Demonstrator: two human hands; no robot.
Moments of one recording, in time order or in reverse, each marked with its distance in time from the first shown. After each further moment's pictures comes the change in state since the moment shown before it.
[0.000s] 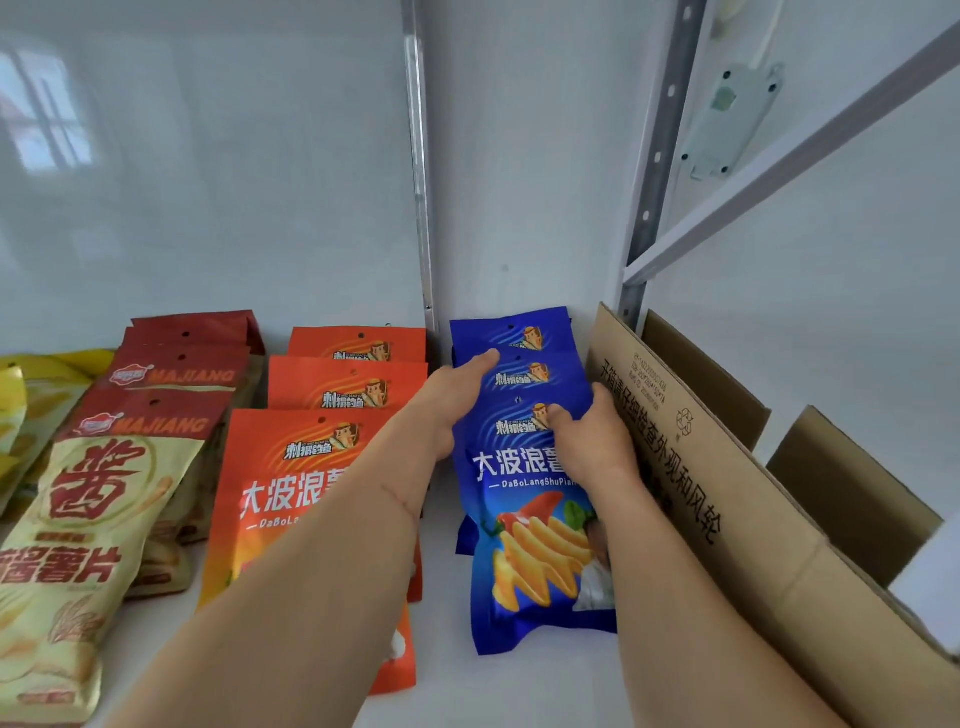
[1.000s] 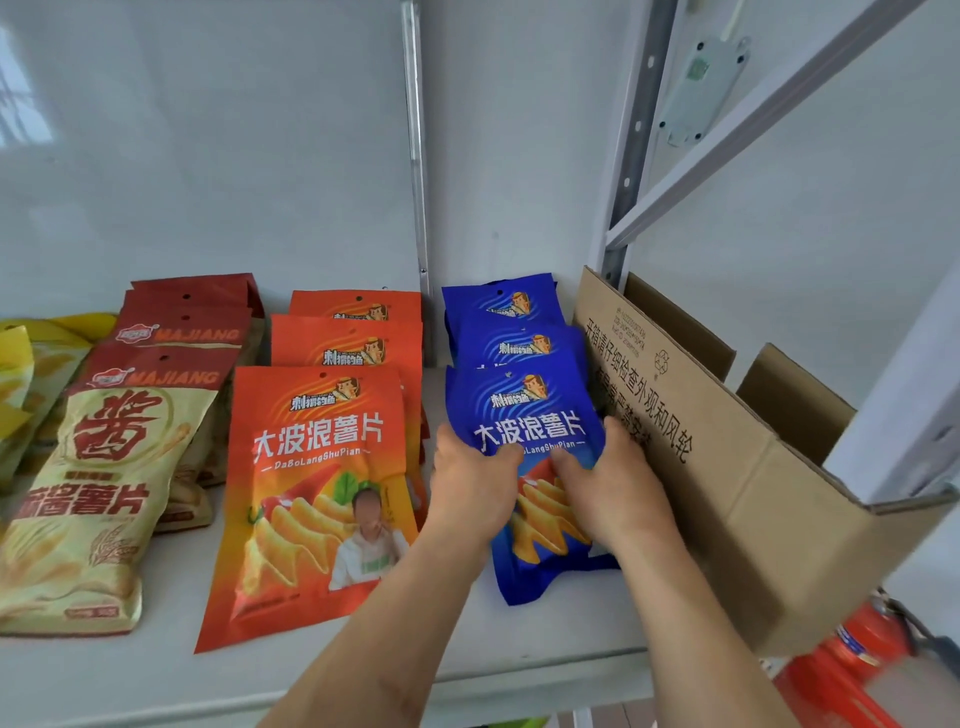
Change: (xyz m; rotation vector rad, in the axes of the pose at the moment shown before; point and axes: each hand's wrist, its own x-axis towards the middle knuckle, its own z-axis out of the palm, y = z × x) left_hand -0.092 -0.112 0.017 -0.026 0.184 0.187; right_hand -0.101 0.045 -0.025 -0.314 0.028 -0.077
